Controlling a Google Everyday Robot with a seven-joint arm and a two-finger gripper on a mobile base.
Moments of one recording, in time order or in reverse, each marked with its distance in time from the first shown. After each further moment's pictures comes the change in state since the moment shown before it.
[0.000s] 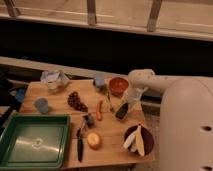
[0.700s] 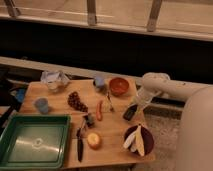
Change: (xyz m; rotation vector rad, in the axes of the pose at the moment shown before) arm -0.004 -0.022 -0.012 -0.066 0.003 -0.062
